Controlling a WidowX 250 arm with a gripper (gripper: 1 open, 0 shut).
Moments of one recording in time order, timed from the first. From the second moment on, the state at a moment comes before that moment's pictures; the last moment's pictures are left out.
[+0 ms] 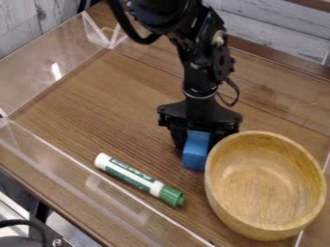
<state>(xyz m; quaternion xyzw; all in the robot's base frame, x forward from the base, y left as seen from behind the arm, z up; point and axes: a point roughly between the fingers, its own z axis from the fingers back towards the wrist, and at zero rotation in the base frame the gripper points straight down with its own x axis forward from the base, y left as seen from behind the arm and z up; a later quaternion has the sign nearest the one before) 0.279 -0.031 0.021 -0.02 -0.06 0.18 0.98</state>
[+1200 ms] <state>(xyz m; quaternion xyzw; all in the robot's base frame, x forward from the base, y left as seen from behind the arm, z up) 0.291 -0.017 0.021 -0.01 -0.05 0.14 0.99</state>
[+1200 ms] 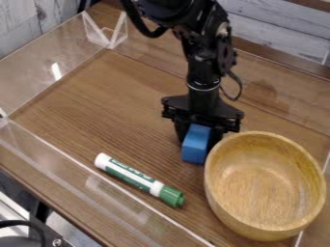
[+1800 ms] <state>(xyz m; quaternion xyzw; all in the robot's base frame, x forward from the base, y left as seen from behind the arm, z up) 0.302 -0.003 0.020 -0.01 -0.05 0.12 0.99</state>
